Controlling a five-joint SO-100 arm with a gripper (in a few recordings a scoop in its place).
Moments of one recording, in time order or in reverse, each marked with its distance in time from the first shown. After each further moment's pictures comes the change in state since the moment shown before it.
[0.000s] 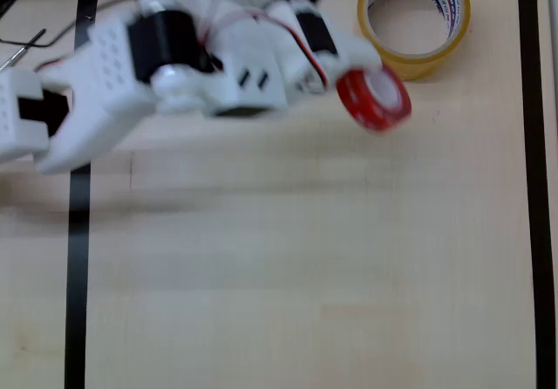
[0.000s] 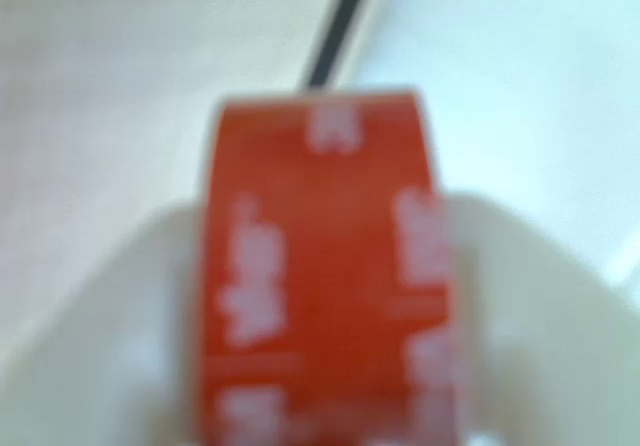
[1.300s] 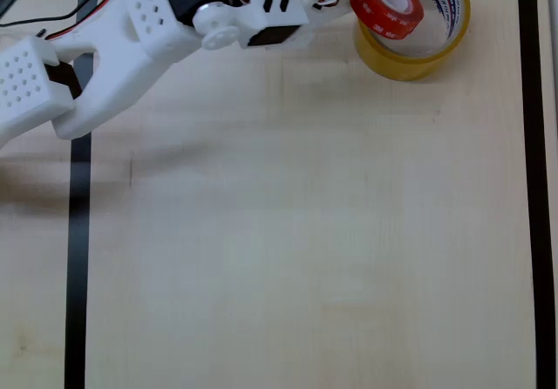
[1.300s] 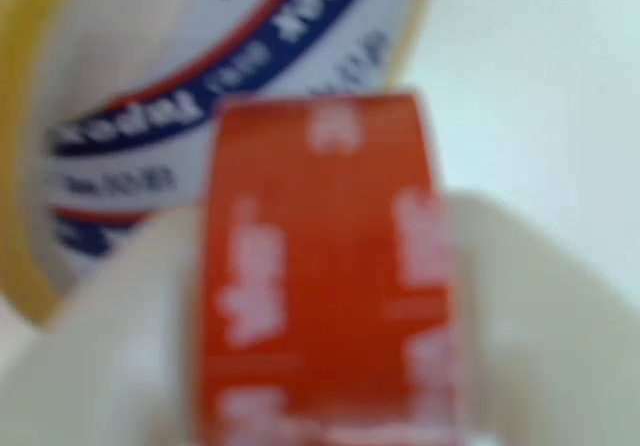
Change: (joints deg) arm -9.8 -14.5 0.1 -20.0 0.0
